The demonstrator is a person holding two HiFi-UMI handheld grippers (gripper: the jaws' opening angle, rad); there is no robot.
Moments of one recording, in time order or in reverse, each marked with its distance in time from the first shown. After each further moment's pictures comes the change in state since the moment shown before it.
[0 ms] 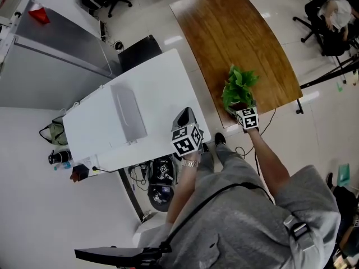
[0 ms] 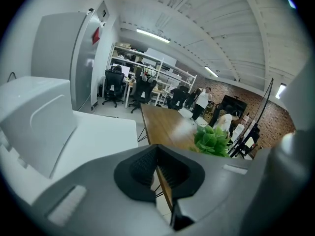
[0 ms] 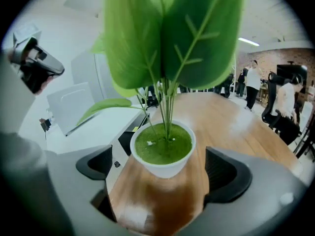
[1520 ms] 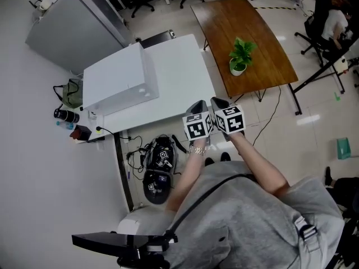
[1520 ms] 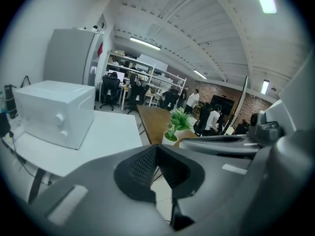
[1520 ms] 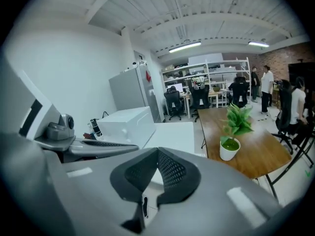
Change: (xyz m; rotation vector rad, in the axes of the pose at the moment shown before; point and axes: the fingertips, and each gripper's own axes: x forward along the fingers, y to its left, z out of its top) left arm -0.210 -0.013 -0.115 0.065 -0.044 -0.079; right arm -0.255 0.312 0.054 -0.012 -0.095 0.196
